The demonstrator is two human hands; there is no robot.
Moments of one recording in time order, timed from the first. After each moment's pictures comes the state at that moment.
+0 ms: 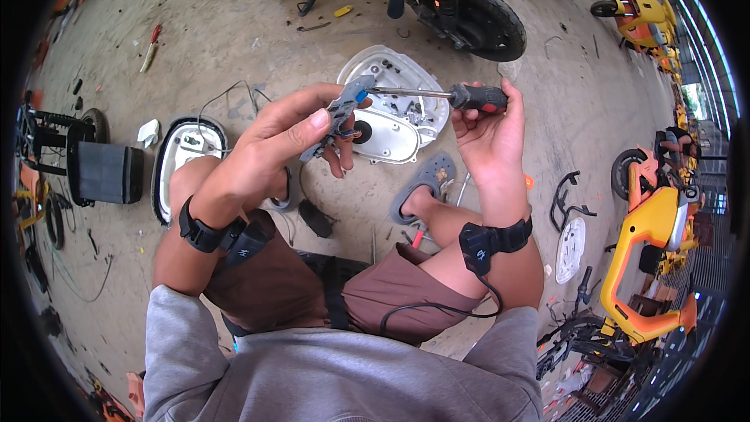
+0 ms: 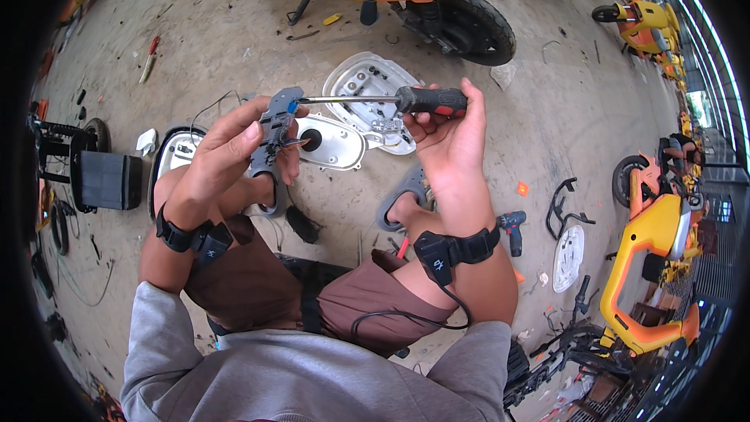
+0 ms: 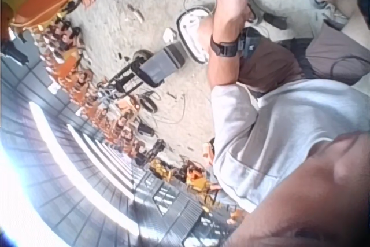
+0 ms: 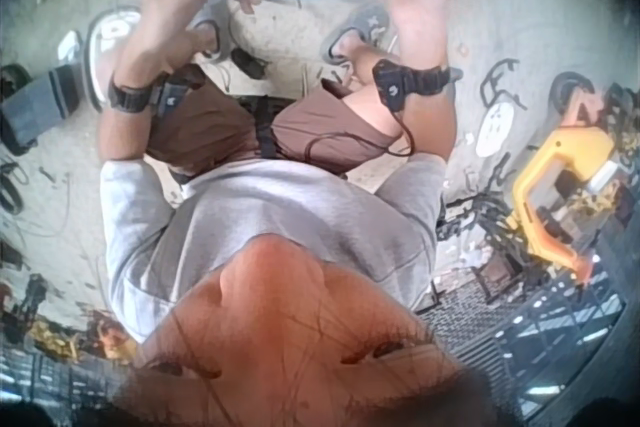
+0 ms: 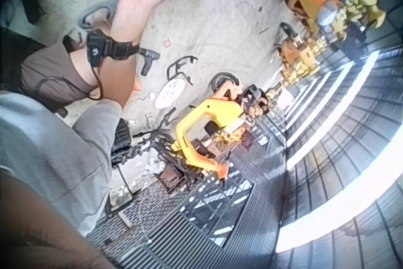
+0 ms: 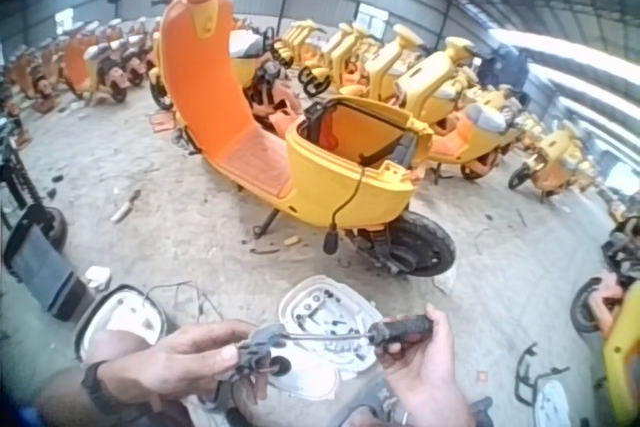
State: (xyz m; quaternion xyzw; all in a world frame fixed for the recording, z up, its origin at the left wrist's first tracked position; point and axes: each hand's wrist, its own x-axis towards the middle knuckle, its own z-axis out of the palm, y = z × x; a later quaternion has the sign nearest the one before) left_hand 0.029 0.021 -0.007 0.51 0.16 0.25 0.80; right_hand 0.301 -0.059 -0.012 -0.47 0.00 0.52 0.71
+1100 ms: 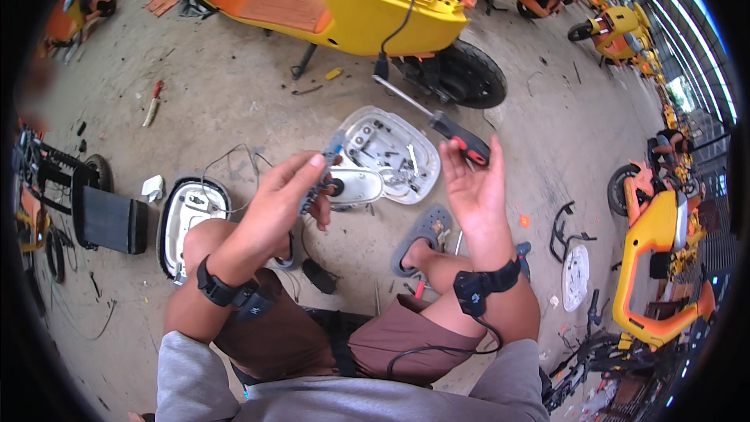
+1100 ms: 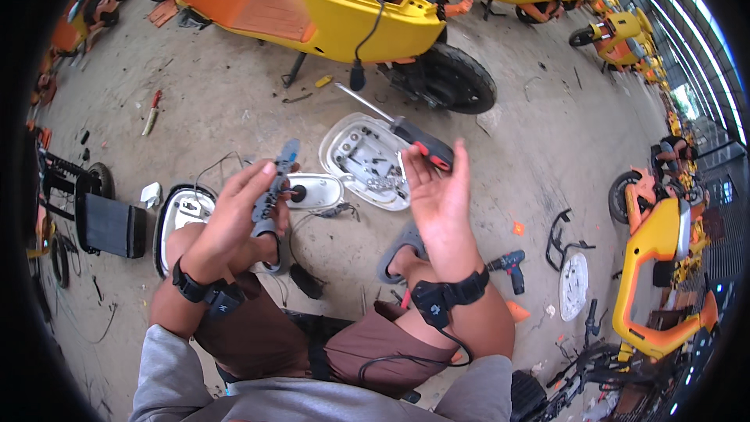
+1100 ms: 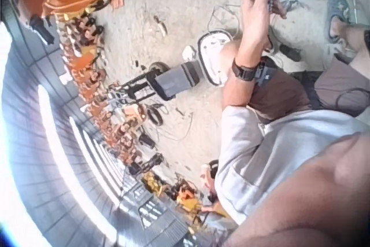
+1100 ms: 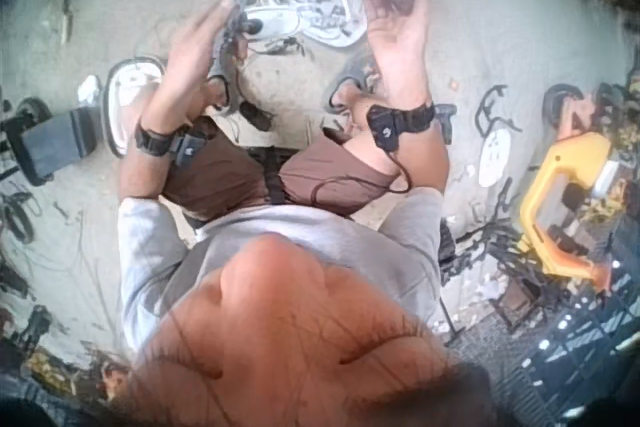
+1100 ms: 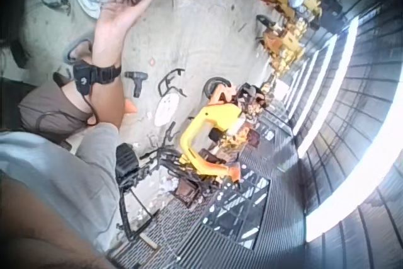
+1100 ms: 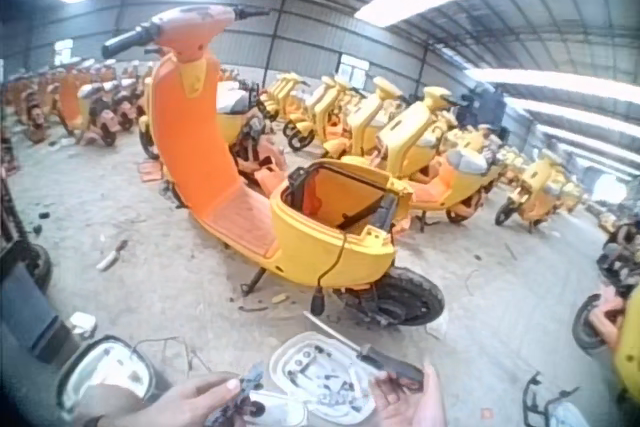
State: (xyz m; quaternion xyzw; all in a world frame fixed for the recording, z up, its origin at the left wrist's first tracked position) left_hand 0.014 0.028 0.014 0.46 0.36 0.30 0.76; right_hand 0.287 -0.032 -0.011 -0.33 0.04 0.52 0.78
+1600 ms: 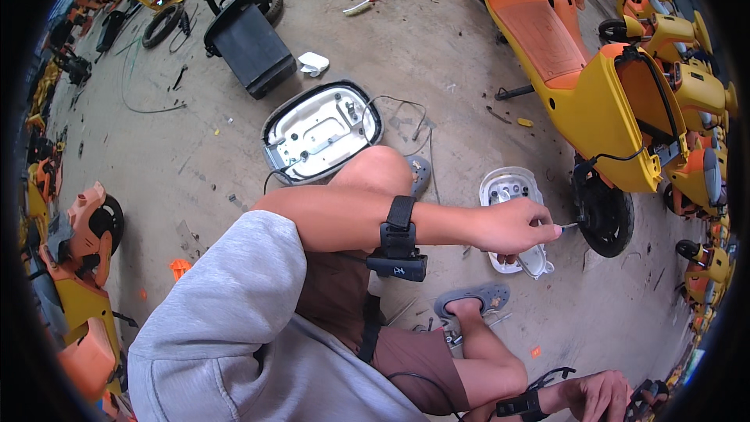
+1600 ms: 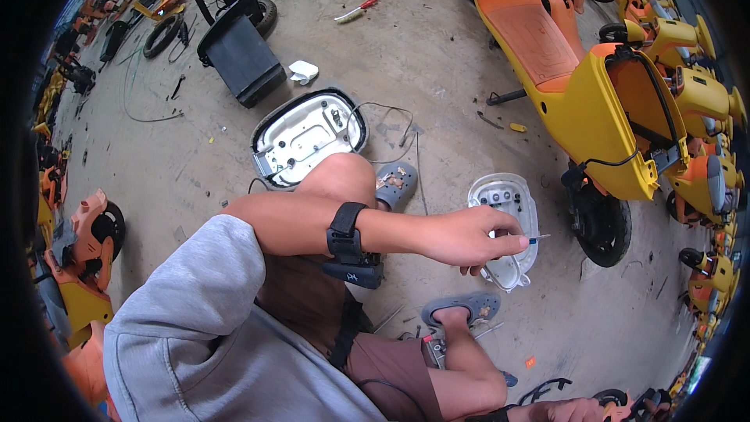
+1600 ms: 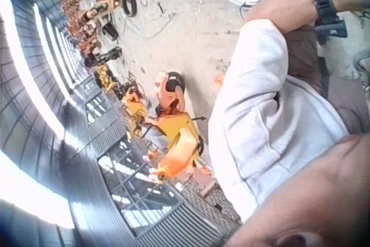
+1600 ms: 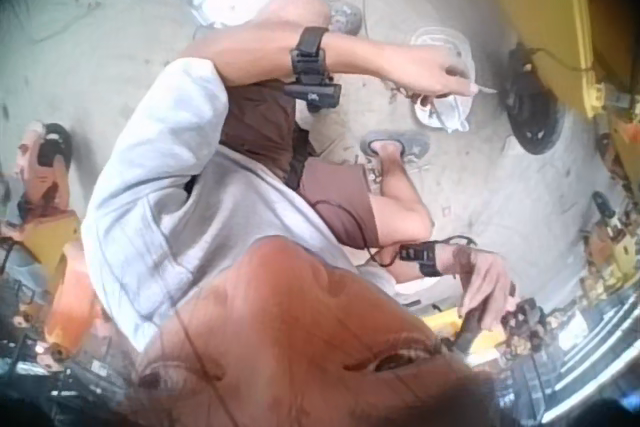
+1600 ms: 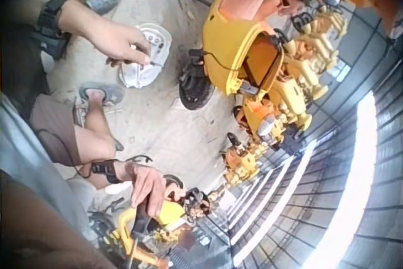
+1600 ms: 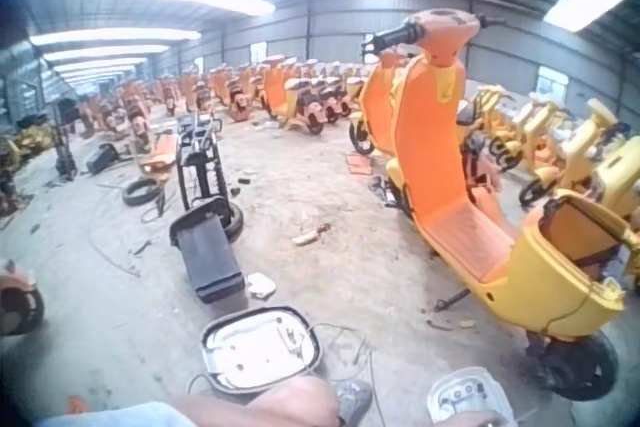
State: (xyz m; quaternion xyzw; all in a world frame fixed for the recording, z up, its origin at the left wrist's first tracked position) left_hand 0.019 -0.024 -0.016 0.56 0.27 0.23 0.75; right_hand 0.238 -0.168 0.088 0.21 -0.36 0.63 0.66
